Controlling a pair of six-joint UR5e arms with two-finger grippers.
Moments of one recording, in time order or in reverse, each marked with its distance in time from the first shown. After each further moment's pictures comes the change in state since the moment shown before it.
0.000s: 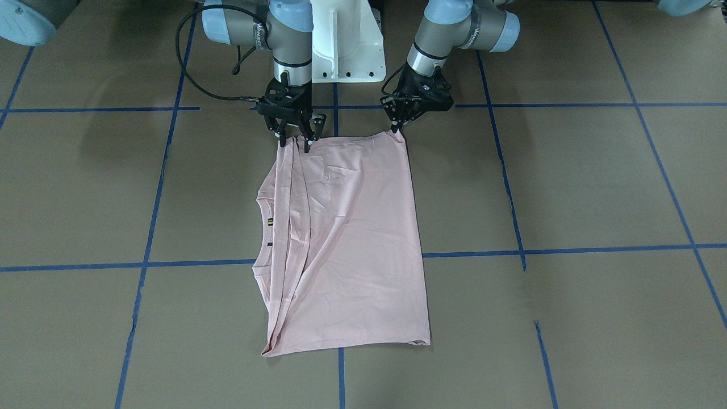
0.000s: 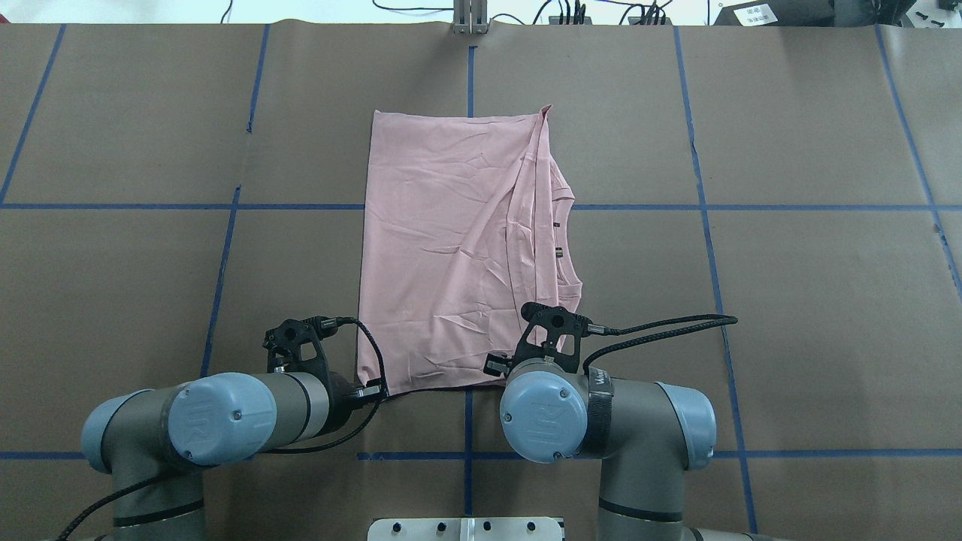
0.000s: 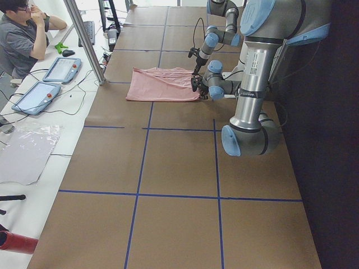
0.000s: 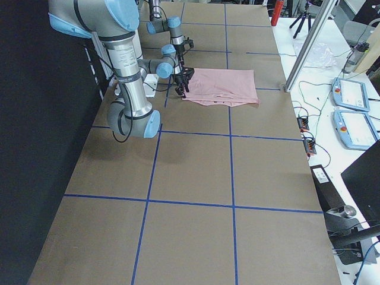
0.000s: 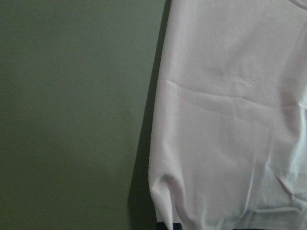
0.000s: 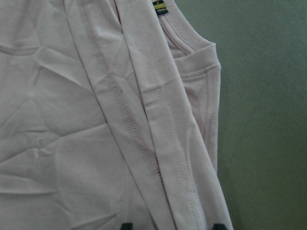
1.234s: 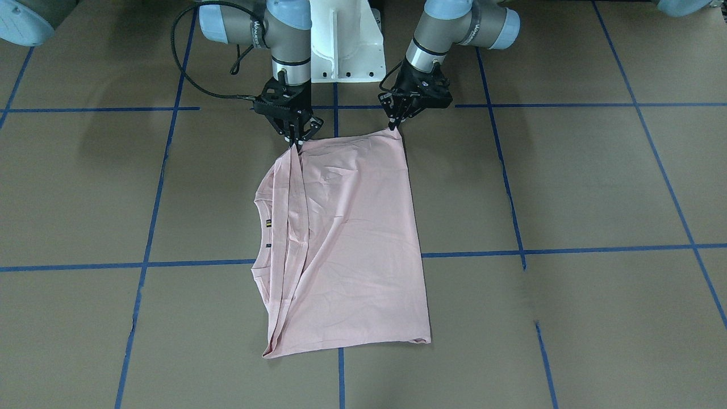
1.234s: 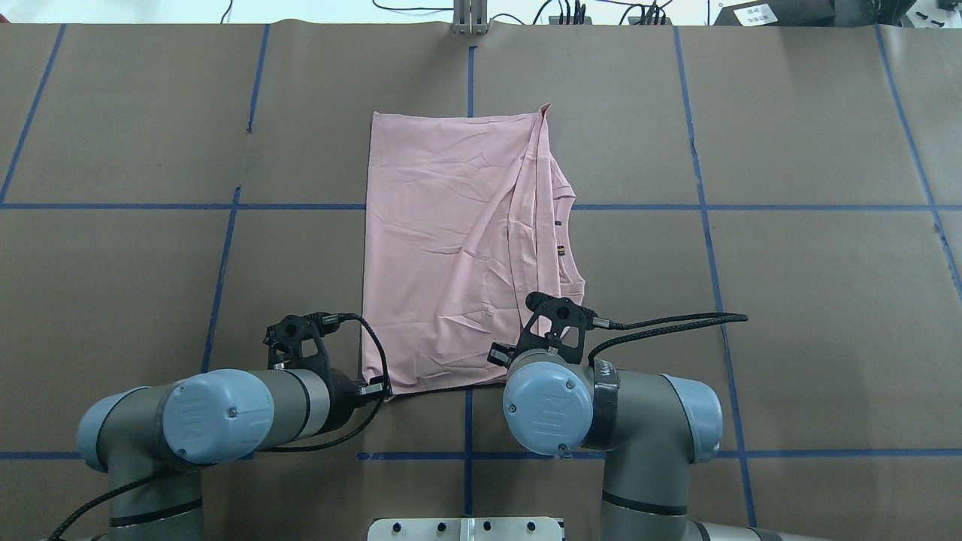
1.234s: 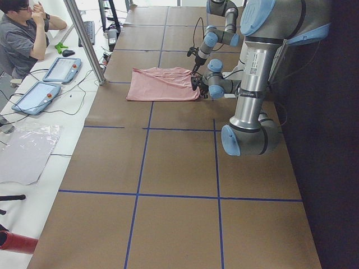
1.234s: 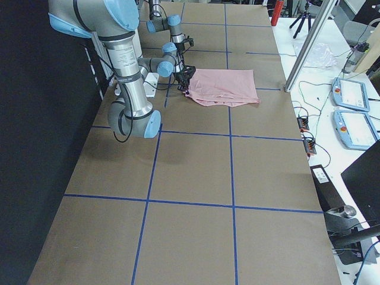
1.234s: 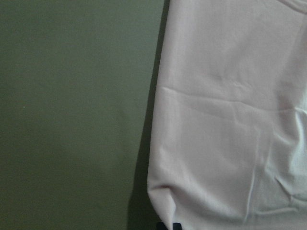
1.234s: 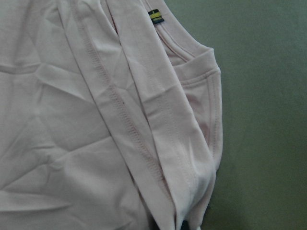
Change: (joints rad) left arm -0.008 -0.005 -0.058 0.039 -0.008 0.020; right arm 0.019 -0.003 0.053 -0.006 0.001 0.036
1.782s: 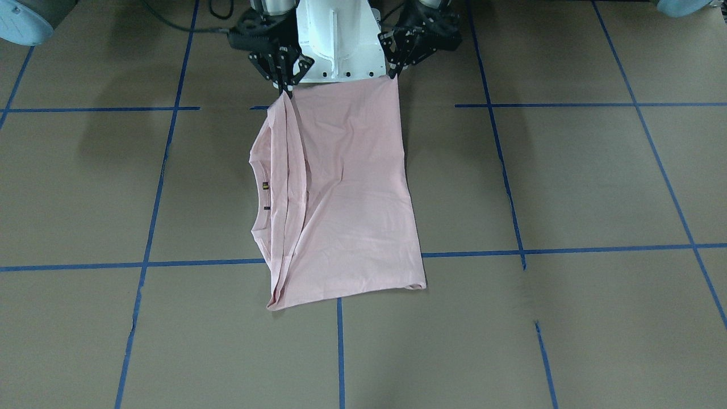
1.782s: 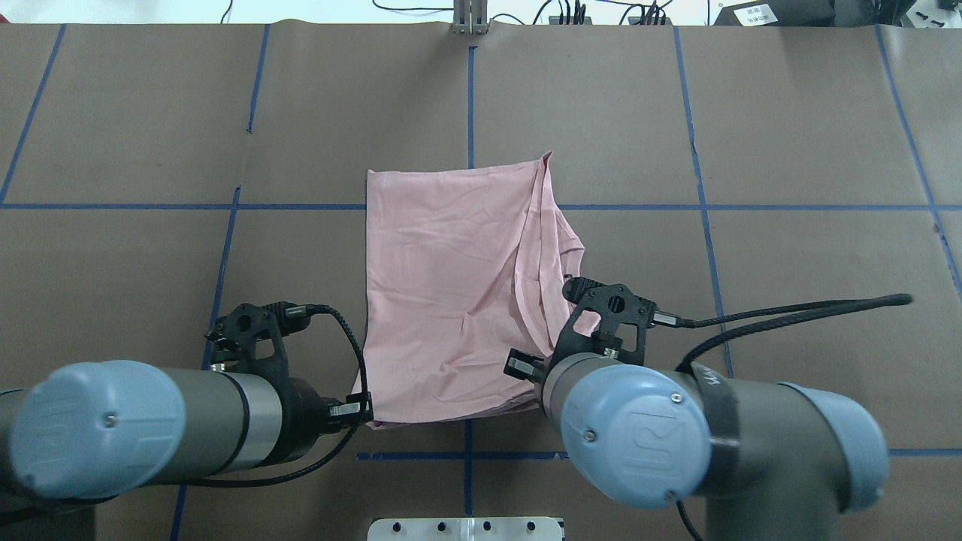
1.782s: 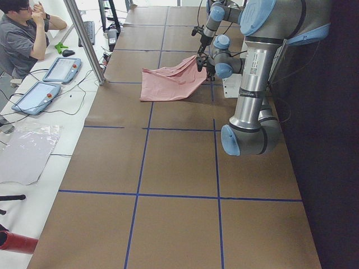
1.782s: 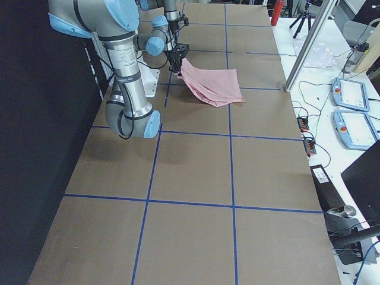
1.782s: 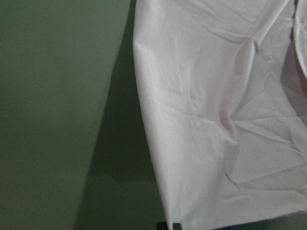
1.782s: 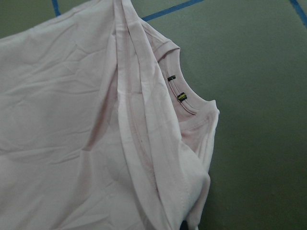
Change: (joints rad) left arm -0.002 -0.022 -0.393 0.407 -0.098 0.026; right arm -0.027 0.001 0.433 -0.379 0.054 0.004
